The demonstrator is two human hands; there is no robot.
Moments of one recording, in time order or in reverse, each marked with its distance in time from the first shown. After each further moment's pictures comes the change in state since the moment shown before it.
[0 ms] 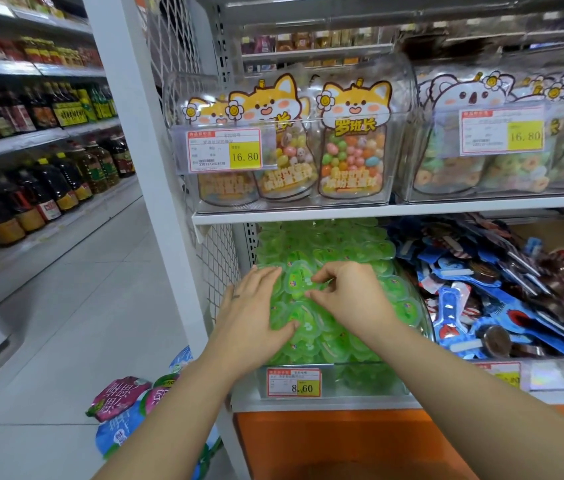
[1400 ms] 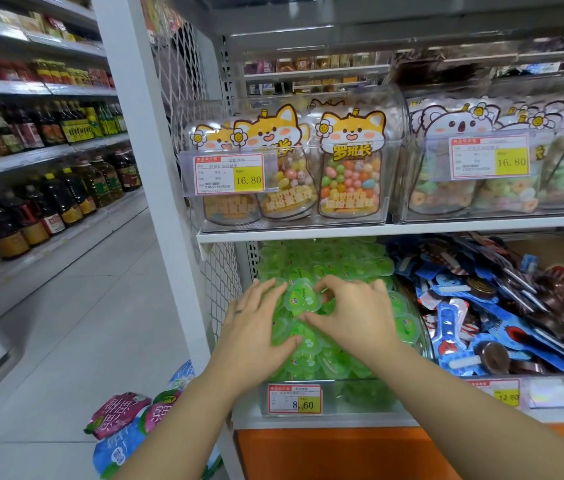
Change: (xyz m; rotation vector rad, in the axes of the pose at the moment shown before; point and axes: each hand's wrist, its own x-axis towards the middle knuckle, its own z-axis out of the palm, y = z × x) left_hand 0.000 0.000 0.000 -0.012 0.031 0.029; right_hand -0.004 0.006 -0.001 -0.334 0.136 -0.171
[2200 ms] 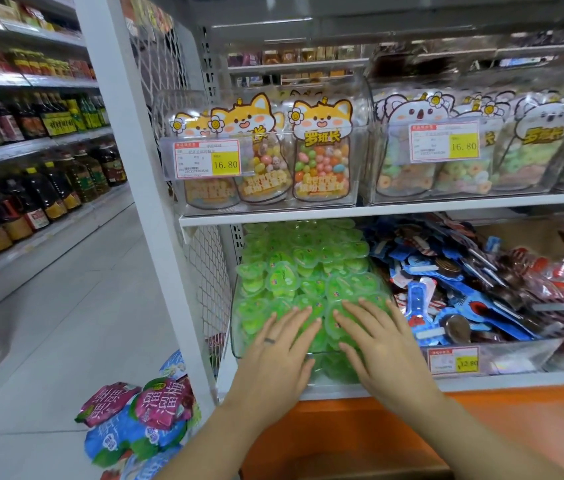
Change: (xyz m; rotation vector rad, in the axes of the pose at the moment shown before) left_hand -0.046 0.032 0.057 0.210 0.123 0.387; right_hand -0.093 0.068 0.015 -0.178 0.188 -0.287
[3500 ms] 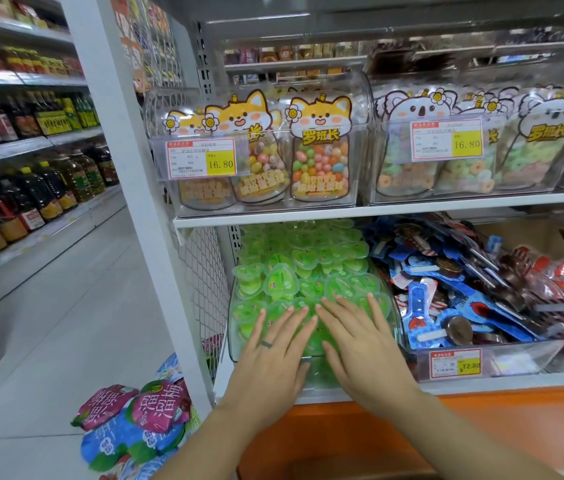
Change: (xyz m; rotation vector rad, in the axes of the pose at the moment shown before) left_hand 0.000 -0.010 0.010 0.144 -0.056 0.000; right_hand 0.016 -0.018 0.006 0.008 -0.017 -0.031
